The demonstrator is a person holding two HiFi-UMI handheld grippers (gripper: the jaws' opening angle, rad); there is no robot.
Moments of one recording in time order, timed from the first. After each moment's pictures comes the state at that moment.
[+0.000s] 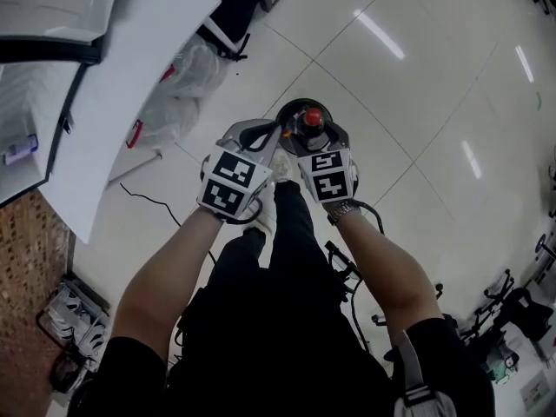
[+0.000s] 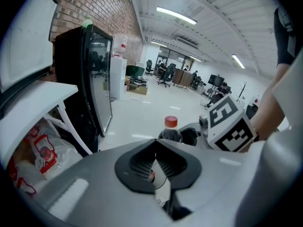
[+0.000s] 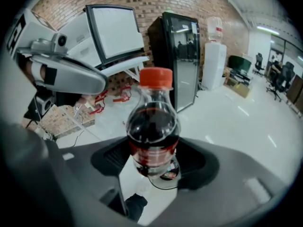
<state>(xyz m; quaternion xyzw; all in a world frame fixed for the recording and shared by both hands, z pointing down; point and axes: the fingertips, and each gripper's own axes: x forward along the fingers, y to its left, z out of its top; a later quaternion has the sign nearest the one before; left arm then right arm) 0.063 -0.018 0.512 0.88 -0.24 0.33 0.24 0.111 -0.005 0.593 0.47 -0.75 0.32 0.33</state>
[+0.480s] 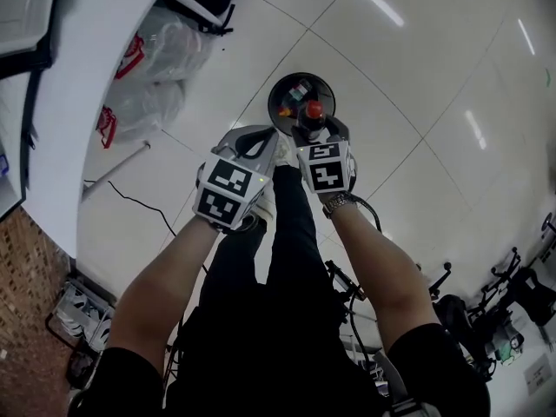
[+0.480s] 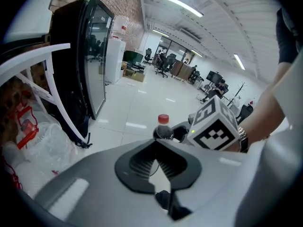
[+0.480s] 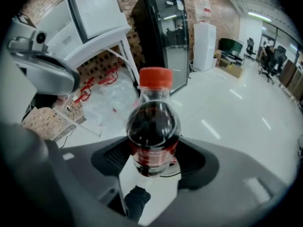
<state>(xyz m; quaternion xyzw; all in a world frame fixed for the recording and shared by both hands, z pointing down) 0.063 0.025 0.610 0.86 -0.20 0.36 0.29 0.123 0.030 0.712 0.49 -0.70 0.38 0.36</state>
